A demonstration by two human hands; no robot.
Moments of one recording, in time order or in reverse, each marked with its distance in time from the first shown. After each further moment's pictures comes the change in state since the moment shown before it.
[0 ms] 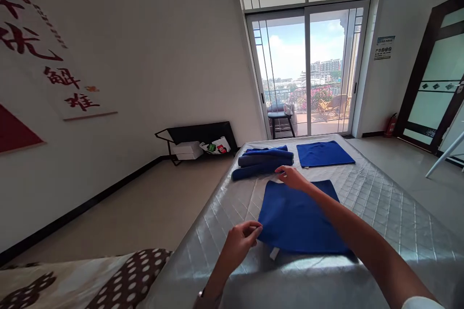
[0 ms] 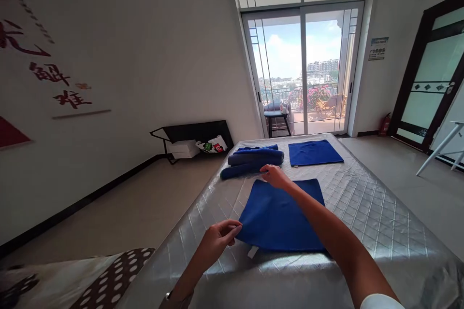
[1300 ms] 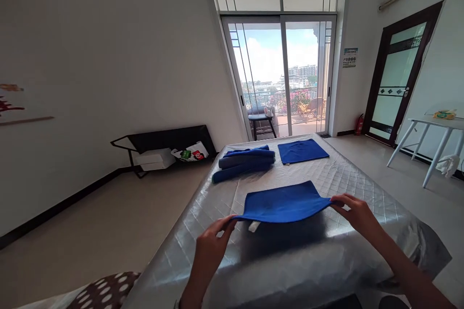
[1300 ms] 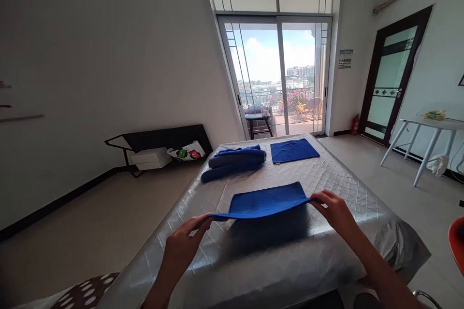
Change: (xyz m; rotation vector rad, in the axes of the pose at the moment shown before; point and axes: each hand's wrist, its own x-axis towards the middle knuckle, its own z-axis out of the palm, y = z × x) left_hand -0.016 -0.020 -0.017 0.214 0.347 0.385; right_hand -0.258 0.016 -0.098 -0.185 0.440 0.008
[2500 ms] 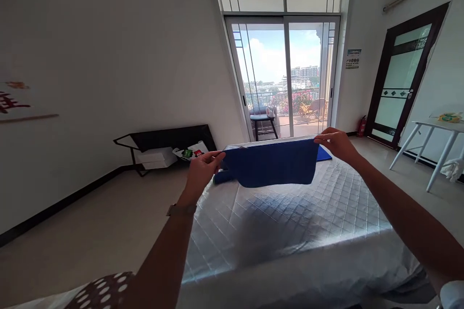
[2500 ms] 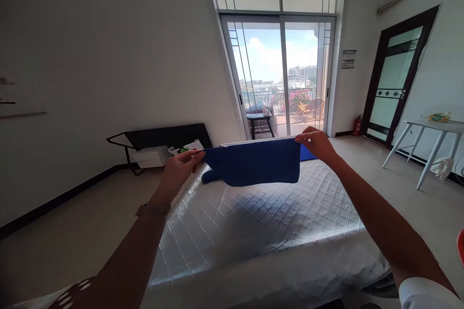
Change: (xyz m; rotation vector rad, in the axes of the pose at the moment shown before) left_hand 0.174 0.051 -0.038 -0.269 0.109 -0.091; right_hand 0.198 -0.014 -0.027 -0.190 0.050 -0.264
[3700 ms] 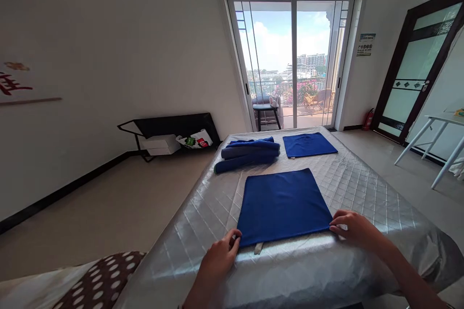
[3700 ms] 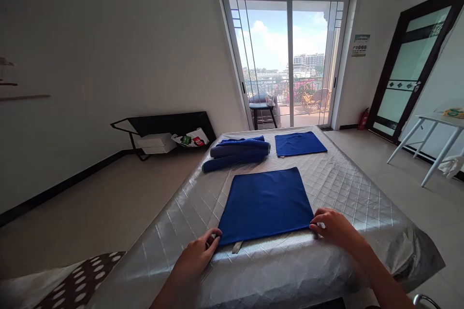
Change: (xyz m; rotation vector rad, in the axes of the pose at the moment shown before) left_hand -0.194 -0.120 0.015 0.671 -0.611 -0.323; right_hand -0.221 -0.020 0.051 0.013 -0.721 0.286
